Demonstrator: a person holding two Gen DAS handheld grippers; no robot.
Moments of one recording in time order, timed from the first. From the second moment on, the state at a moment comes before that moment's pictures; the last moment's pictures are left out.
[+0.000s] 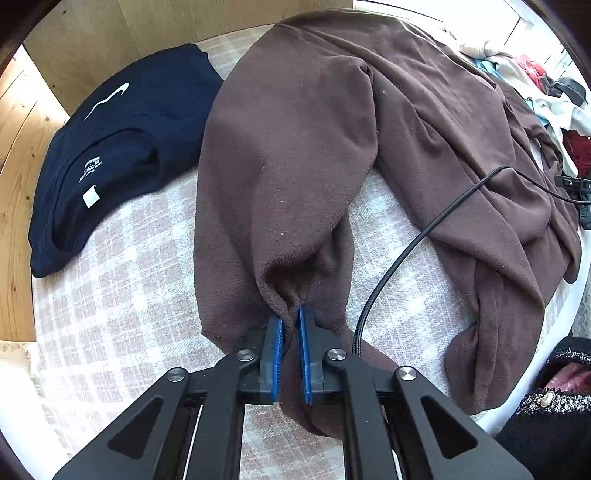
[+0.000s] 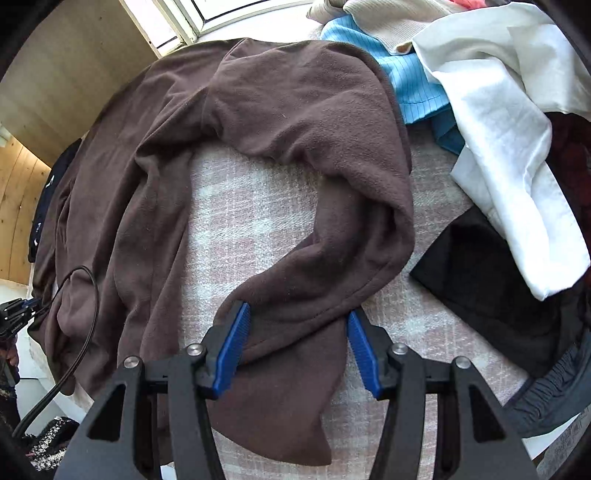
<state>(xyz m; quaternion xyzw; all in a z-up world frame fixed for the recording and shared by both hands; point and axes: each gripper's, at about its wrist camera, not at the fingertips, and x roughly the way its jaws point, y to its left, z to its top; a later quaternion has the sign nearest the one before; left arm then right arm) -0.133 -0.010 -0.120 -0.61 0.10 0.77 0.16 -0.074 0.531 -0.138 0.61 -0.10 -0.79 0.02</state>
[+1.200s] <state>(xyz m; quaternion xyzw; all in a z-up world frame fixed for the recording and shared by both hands) -0.004 0.075 -0.059 -0.56 0.14 0.75 0.32 0.069 0.375 -0.099 0.53 0.00 -0.84 0.12</state>
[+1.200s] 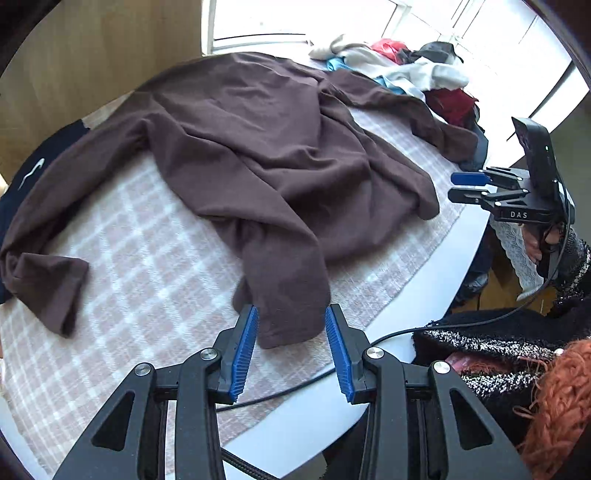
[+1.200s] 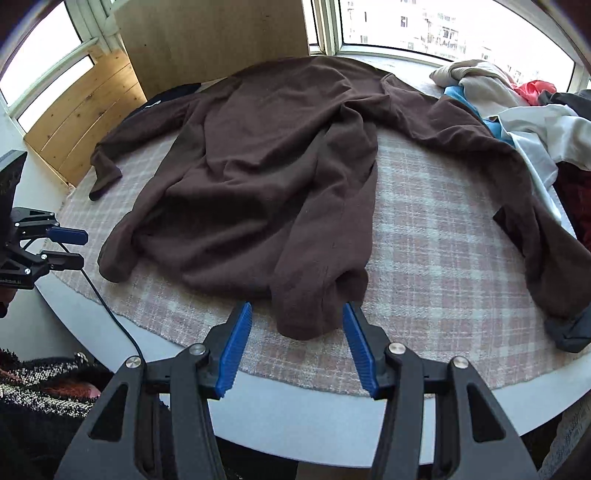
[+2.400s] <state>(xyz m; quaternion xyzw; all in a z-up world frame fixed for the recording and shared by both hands) 0.017 -0.018 -0.063 -0.58 0.06 0.79 0.16 0.085 0.508 -0.097 0.59 -0.06 -0.81 0.02</state>
